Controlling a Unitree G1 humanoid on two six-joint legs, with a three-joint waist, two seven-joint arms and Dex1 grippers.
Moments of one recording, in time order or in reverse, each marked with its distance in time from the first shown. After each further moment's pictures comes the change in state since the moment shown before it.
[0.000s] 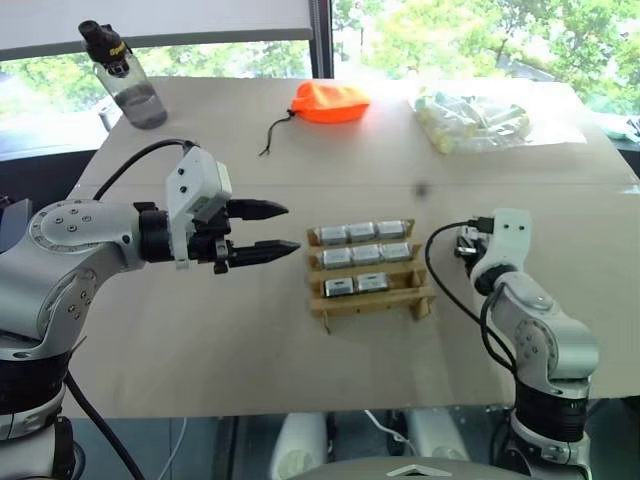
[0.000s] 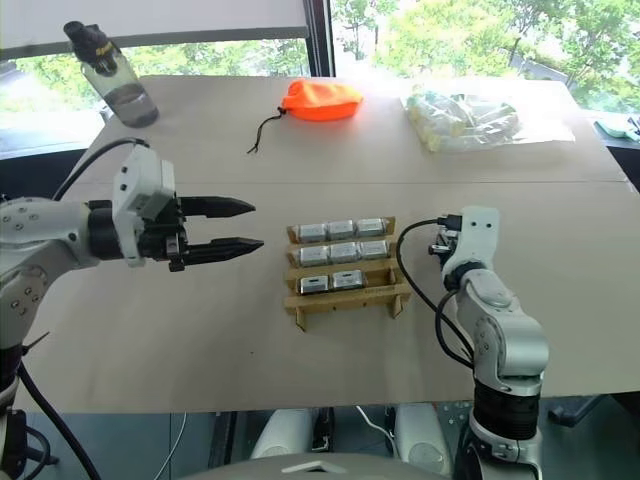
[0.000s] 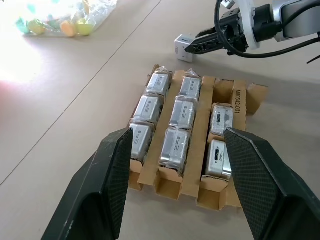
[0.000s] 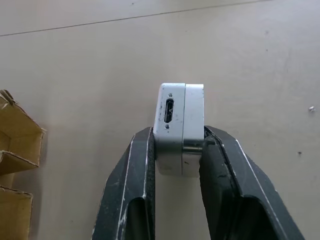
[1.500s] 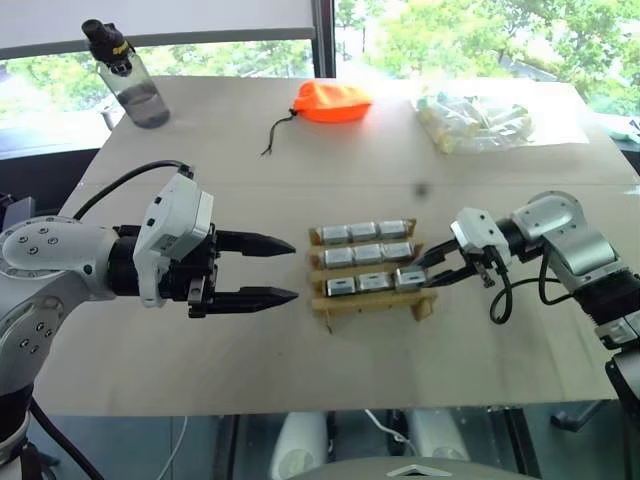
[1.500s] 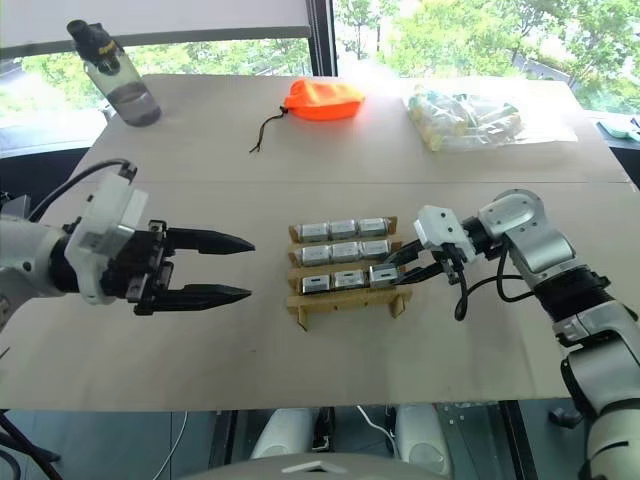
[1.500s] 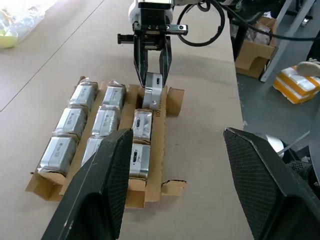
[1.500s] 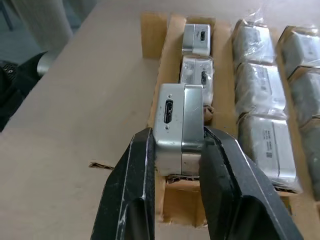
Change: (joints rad) left arm 0.152 0.071 0.159 -0.144 -0.195 0.041 -0.136; right arm -0.537 -0.676 0.625 0.832 0.236 -1.074 1.595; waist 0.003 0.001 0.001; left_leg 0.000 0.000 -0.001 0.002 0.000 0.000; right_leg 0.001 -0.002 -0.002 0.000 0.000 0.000
